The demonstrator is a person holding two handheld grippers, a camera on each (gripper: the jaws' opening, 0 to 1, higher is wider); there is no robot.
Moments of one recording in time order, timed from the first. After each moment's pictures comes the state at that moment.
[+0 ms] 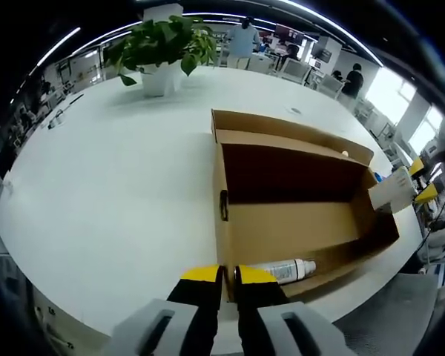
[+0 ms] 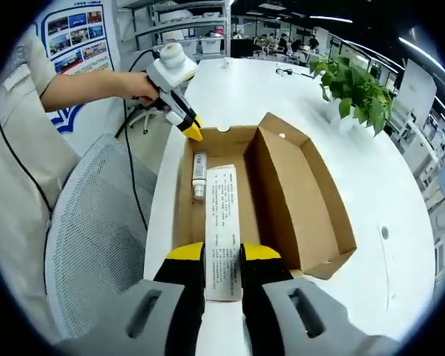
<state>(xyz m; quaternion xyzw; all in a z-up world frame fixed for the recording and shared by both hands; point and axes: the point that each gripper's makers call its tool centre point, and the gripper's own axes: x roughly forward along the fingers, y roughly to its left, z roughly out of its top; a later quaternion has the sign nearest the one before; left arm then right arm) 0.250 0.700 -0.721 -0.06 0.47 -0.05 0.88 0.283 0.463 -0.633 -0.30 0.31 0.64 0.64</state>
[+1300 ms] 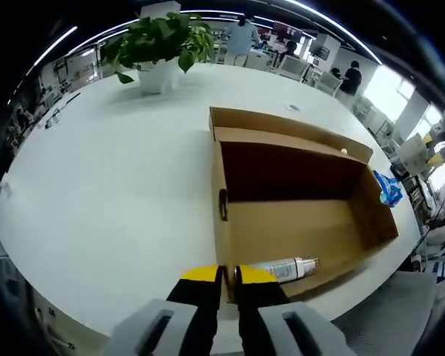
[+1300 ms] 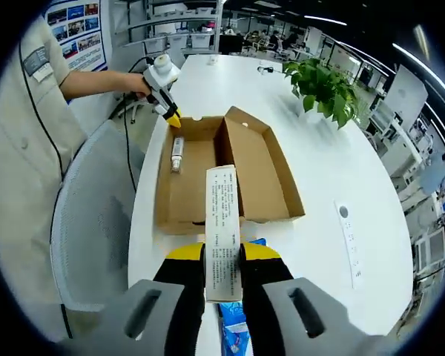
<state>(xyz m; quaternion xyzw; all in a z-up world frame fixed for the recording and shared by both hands) 0.248 0.696 -0.721 -0.06 0.48 -0.06 0.87 0.334 0.360 -0.581 -0.34 0.30 0.60 0.66</state>
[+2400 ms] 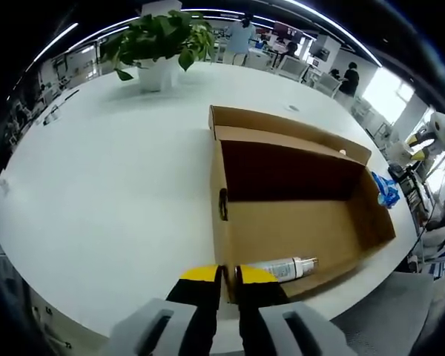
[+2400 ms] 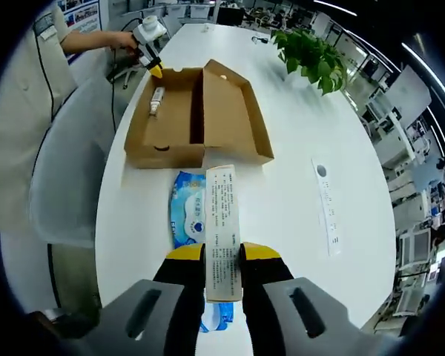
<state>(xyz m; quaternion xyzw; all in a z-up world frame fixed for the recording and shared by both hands) 0.249 0.699 -0.723 -0.08 0.48 -0.06 0.87 0.399 0.262 -0.617 -0.43 0.34 0.55 0.63</state>
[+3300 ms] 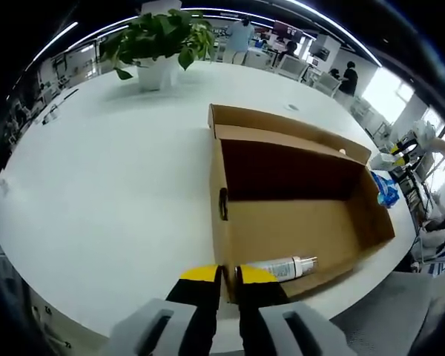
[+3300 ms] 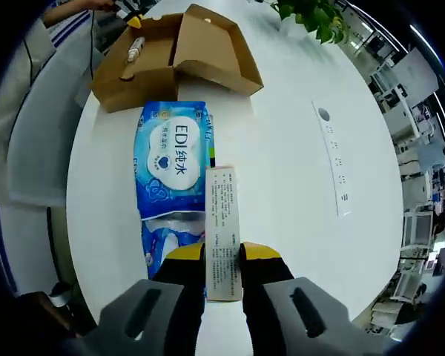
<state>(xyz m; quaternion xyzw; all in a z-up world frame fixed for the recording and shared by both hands) 0.252 0.703 -0.727 -0.08 0.48 -0.06 0.87 0.444 0.197 -0.693 -0.46 0.41 0.51 0.60</state>
